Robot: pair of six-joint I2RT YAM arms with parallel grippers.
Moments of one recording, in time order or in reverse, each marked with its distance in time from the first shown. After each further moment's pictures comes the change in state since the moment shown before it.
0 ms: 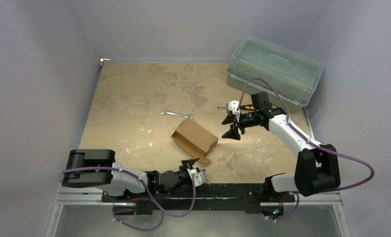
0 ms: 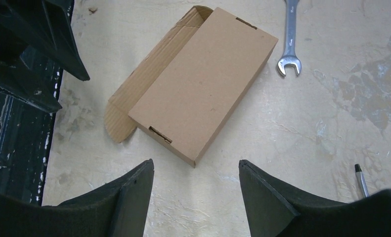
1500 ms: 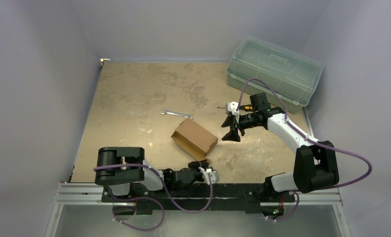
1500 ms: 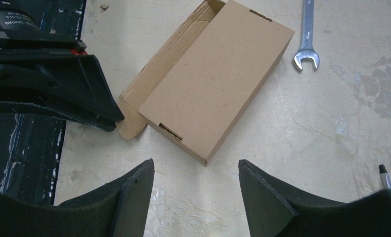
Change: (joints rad) left arm 0.062 0.327 0.146 0.069 0.011 0.095; right arm 0.000 0.032 0.000 -0.040 -0.022 -0.024
